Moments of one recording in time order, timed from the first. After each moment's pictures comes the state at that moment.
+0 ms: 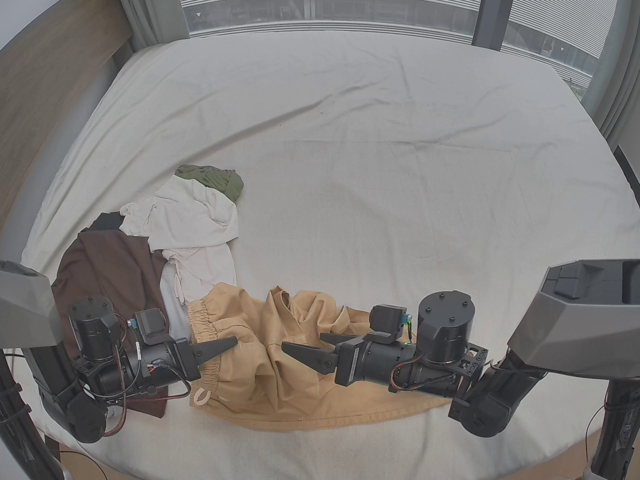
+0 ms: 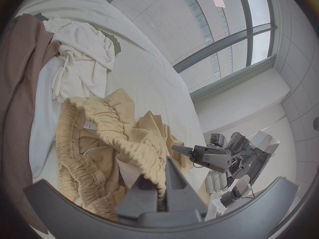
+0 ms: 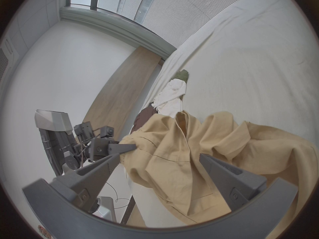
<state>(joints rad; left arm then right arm) -0.24 2.00 -0.16 -1.55 -0.61 -0.57 0.76 2.24 -0.71 -1.33 0.31 0.57</state>
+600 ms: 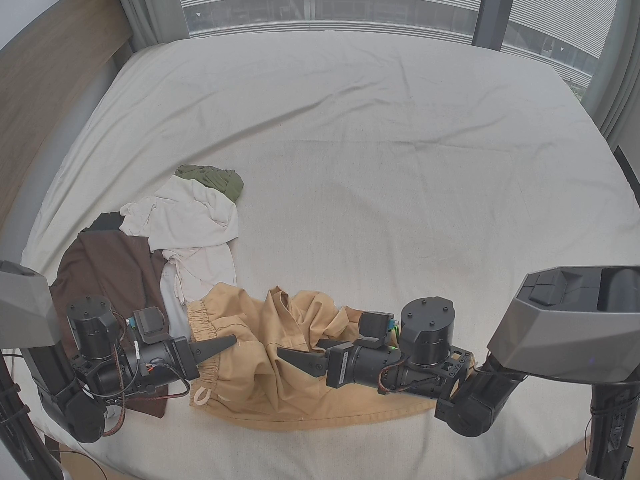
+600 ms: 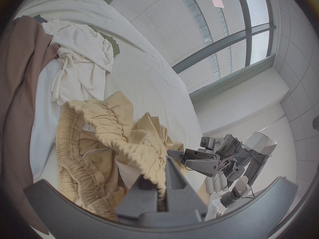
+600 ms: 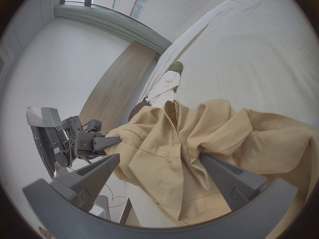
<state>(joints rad) -0.24 2.00 -0.16 -1.55 -0.61 -0.57 0.76 2.30 -0.75 -1.32 0.30 0.58</state>
